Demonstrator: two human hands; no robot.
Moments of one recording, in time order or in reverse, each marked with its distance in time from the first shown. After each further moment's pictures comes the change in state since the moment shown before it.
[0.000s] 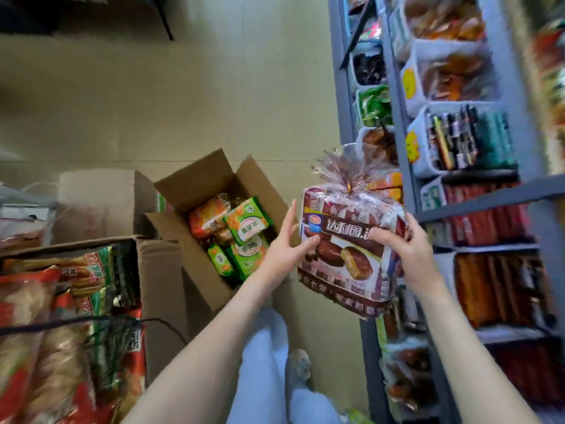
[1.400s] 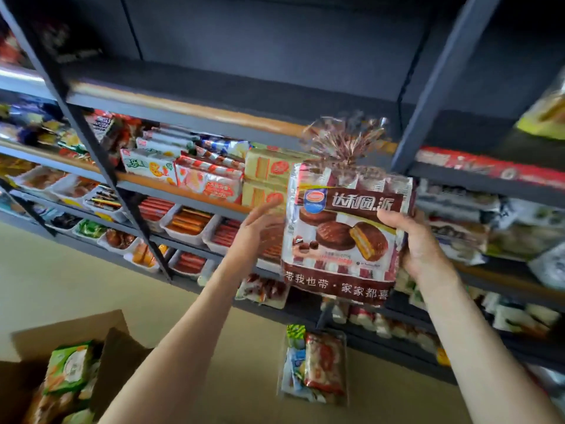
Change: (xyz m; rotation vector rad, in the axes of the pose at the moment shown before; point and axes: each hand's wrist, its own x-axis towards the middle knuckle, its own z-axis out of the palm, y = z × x) left_hand -0.525 -0.104 0.370 0.375 -0.902 0.224; right_hand -0.805 0.135 -0.192 0.725 0.979 -0.450
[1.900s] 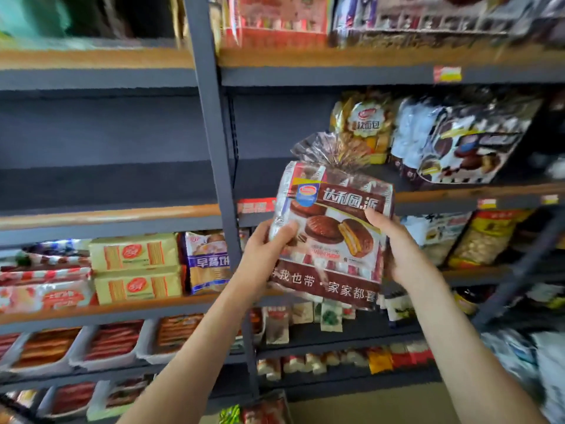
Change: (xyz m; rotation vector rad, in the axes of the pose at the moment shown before) left_hand -0.007 0.025 0.297 0.118 -0.393 0.142; right_hand -0.050 -0.116 -0.219 0.076 0.346 -0.130
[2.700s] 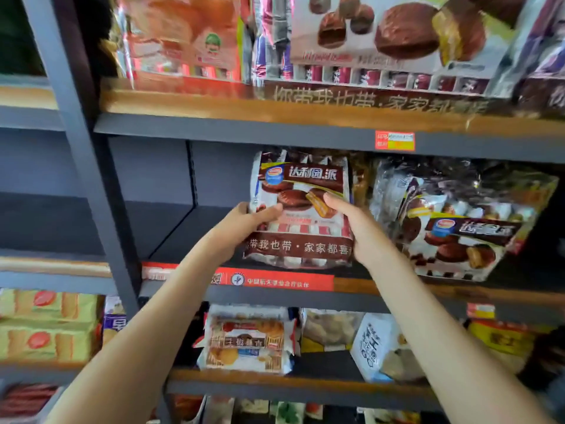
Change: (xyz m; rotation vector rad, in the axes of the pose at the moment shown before) left_hand 0.202 0.061 0.117 0.215 0.081 -0.007; right_hand 0.226 -0.106 -0.075 -0.070 -0.199 -0.052
